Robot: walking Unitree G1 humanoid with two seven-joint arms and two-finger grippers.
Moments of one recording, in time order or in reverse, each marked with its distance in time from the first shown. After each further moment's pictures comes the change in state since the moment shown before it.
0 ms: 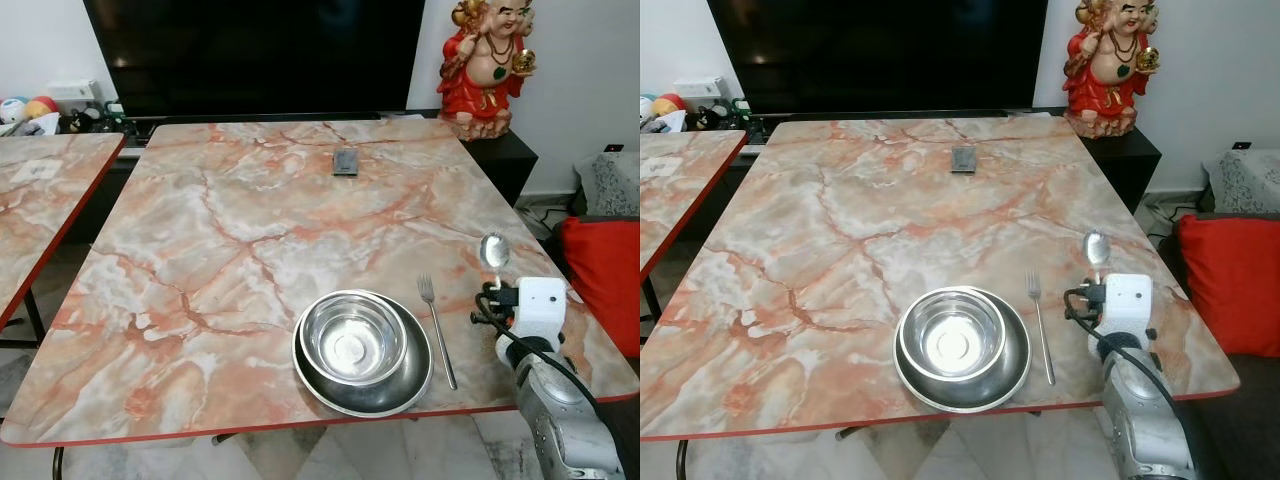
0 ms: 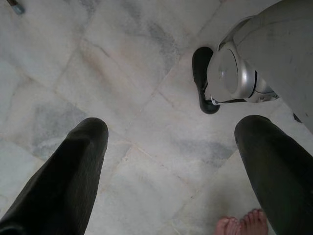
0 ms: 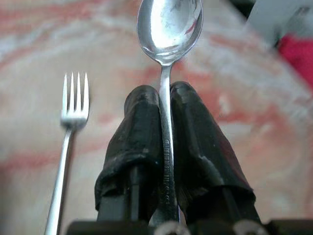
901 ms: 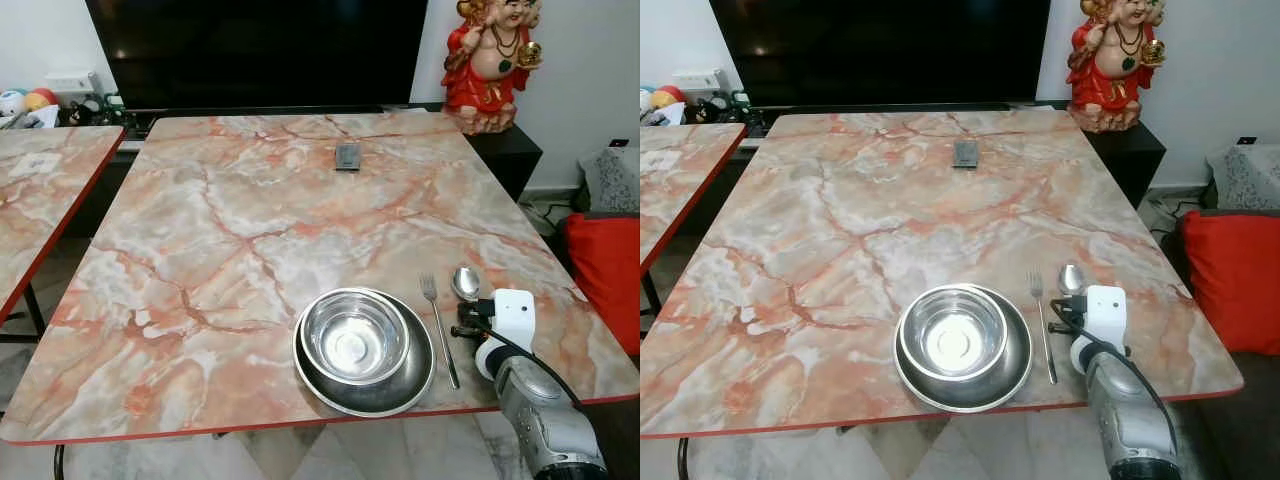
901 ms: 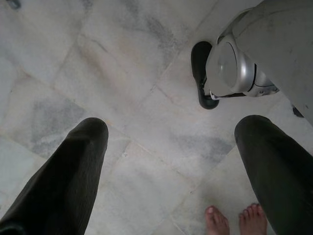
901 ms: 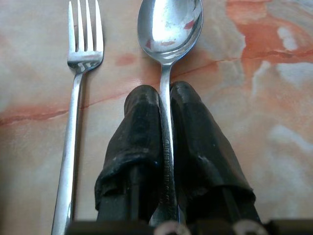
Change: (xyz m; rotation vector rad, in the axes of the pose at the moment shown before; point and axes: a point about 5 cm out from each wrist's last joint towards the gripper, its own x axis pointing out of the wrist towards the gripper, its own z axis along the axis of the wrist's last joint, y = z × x) left arm 0.000 -0.001 0.000 0.007 0.003 -0.007; right arm 0.011 0.010 -0.020 0.054 0.145 0.054
